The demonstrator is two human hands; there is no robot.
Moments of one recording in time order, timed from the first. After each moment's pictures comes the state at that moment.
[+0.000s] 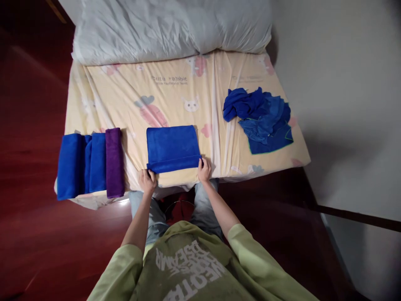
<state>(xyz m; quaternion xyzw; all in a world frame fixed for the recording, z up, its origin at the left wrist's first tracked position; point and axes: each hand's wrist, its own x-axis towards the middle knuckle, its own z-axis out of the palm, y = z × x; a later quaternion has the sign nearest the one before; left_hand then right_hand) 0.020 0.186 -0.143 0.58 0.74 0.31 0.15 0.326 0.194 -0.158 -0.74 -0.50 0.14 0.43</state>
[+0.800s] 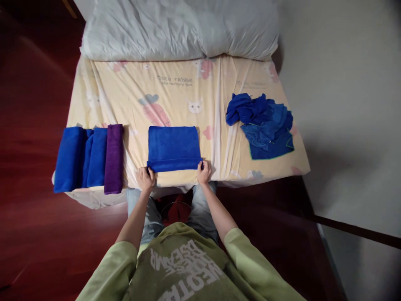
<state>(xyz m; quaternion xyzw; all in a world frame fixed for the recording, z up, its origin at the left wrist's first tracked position) 0.019 0.186 -0.150 0.61 0.74 0.28 0.04 0.323 0.192 -0.155 -0.76 -0.50 0.07 0.40</state>
